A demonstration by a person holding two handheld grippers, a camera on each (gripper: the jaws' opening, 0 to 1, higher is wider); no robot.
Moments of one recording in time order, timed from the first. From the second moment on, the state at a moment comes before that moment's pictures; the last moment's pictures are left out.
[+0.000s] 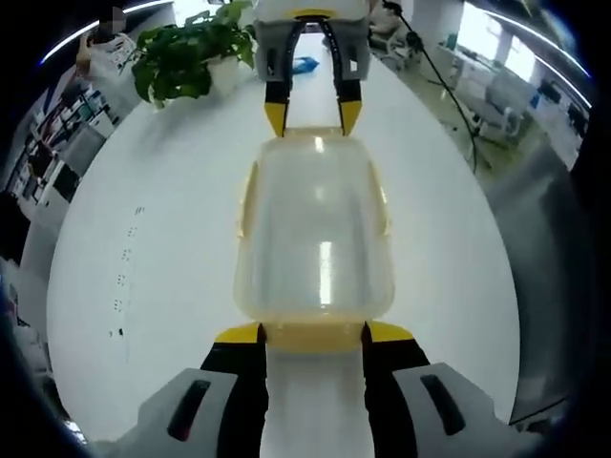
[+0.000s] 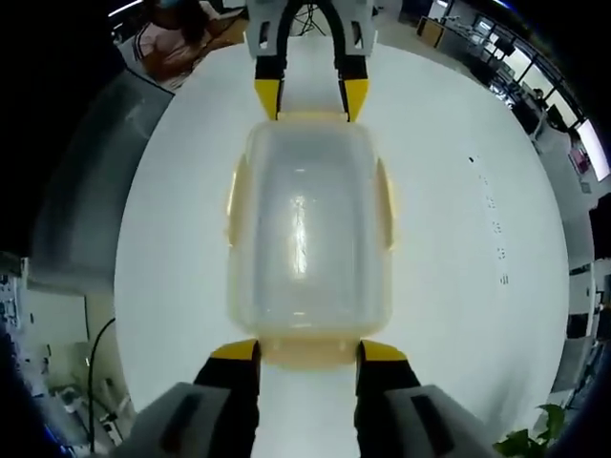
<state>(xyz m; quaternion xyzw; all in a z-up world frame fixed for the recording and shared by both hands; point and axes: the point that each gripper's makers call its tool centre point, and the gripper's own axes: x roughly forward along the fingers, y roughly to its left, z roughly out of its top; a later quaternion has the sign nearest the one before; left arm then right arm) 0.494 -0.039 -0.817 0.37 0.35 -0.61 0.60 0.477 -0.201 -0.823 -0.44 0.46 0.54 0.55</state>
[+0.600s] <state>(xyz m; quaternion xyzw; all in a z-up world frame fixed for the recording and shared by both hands) 0.491 -0.037 -0.826 0.37 0.34 -0.62 0.60 0.478 -0.204 -0.836 -0.46 0.47 0.53 0.53</state>
